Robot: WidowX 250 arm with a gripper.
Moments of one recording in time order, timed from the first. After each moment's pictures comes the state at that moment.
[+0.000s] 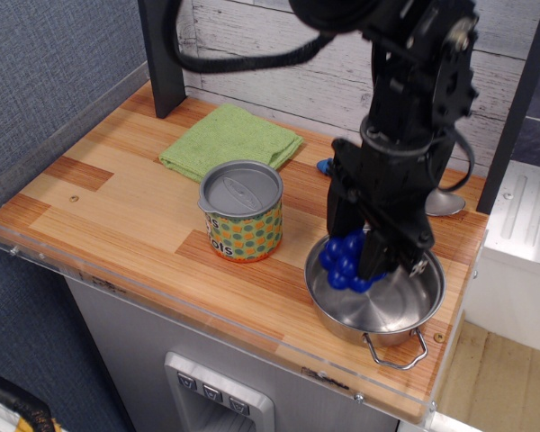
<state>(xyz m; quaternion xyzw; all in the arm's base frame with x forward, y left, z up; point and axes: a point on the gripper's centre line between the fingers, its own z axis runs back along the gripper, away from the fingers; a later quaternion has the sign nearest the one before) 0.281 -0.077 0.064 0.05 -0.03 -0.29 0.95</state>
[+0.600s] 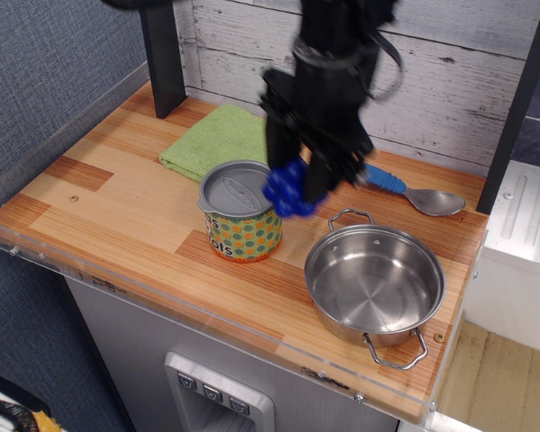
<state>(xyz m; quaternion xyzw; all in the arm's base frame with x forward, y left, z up) 0.301 -0.007 0.097 0.07 -0.04 -0.17 0.98</state>
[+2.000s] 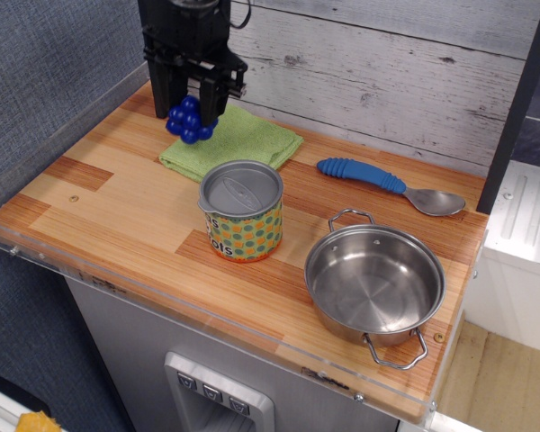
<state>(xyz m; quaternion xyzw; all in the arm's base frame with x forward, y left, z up) 0.367 0.133 0.060 0.07 -0.02 0.01 1.00</state>
